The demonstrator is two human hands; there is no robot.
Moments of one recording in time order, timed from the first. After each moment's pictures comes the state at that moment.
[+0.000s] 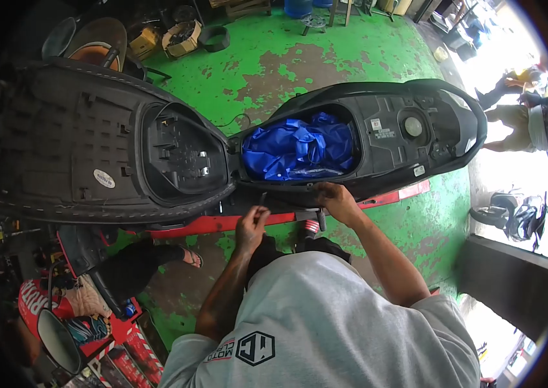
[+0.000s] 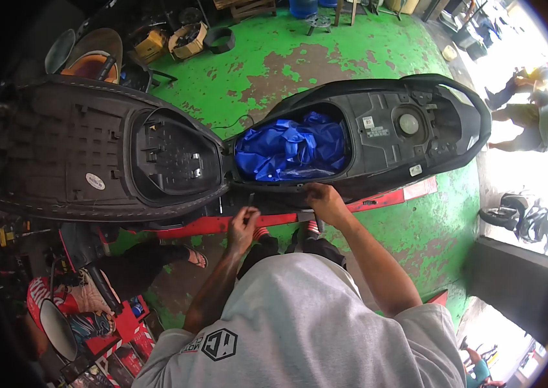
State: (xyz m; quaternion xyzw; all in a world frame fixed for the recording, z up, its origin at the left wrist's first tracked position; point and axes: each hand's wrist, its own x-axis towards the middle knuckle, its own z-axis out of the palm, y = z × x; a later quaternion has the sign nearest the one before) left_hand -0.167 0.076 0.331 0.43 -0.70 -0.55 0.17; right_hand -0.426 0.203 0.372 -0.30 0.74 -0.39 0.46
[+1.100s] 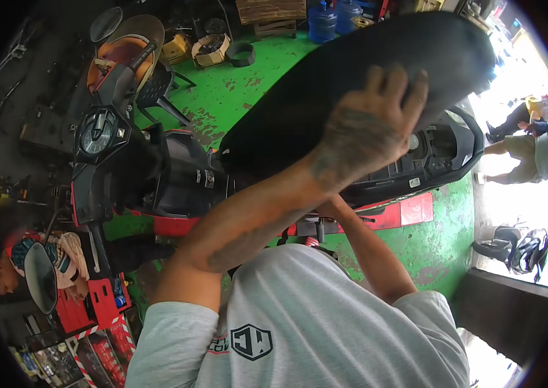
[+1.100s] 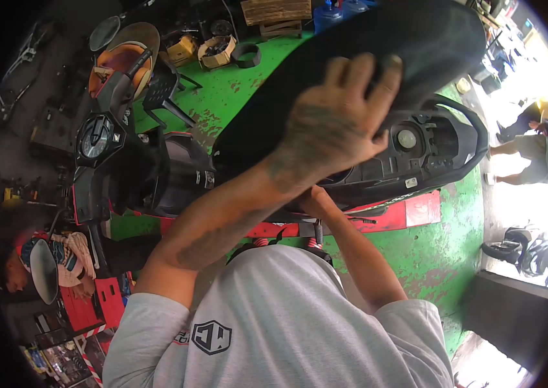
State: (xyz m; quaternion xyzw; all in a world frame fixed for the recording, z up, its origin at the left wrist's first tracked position) left_hand -0.412 0.097 0.654 0.03 -0.92 0.02 0.40; right_hand -0.428 0.179 0.344 -0.62 0.63 -0.39 0.25
